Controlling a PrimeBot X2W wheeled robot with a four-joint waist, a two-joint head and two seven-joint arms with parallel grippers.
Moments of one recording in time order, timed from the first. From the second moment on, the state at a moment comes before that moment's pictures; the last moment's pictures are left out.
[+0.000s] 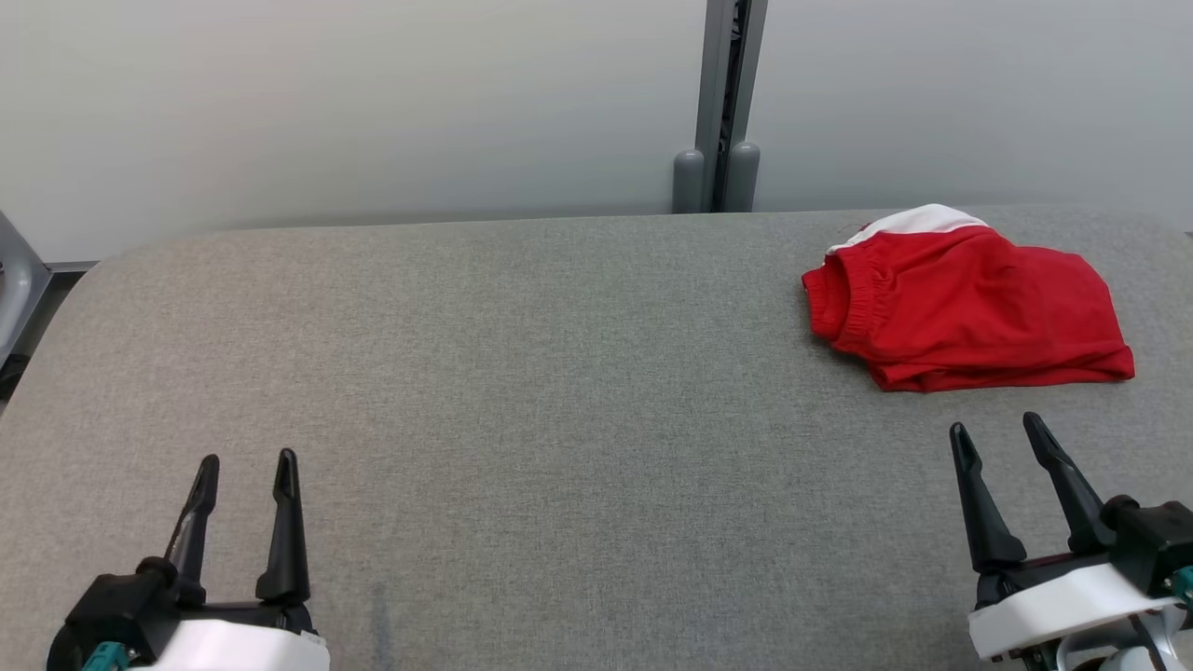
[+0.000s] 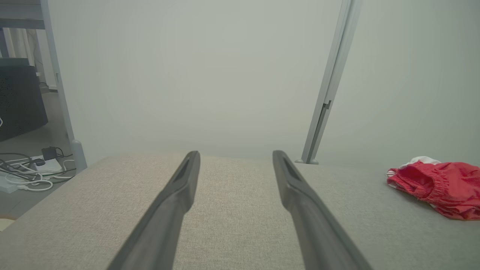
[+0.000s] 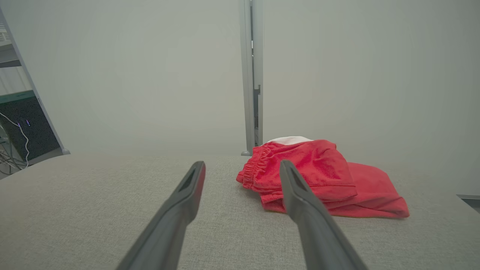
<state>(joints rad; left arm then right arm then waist) 0.04 0.10 0.04 0.11 -0.28 -0.06 -0.26 -0.05 -0.17 0.07 0.17 0.26 0.13 -0.23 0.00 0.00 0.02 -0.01</state>
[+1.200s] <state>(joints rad) 0.03 0.05 0.08 0.19 -0.20 -0.13 -0.26 -0.04 -0.11 0.02 0.16 0.25 0.13 -0.26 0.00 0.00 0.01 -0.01</state>
